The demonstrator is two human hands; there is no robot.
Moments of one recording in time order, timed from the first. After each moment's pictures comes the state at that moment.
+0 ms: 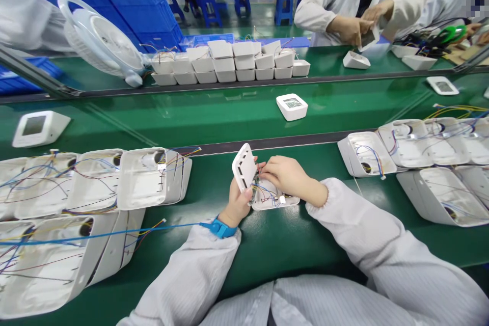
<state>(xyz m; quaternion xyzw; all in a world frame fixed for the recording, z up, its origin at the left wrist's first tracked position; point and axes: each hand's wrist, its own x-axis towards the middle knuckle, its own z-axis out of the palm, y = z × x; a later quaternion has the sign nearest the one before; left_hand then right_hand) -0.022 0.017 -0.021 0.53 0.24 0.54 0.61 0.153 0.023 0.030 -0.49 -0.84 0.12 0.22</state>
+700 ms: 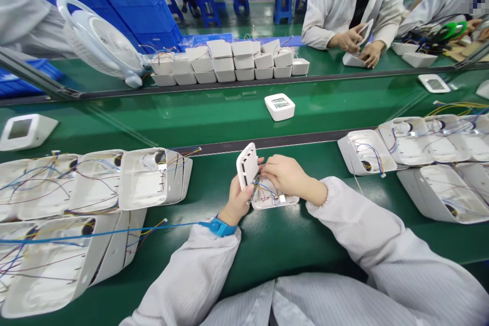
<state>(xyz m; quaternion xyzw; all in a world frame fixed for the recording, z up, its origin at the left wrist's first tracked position) -0.027 0.020 -0.015 0.54 0.27 0.50 0.61 0.153 0.022 0.029 -0.45 -0.86 0.09 0.23</state>
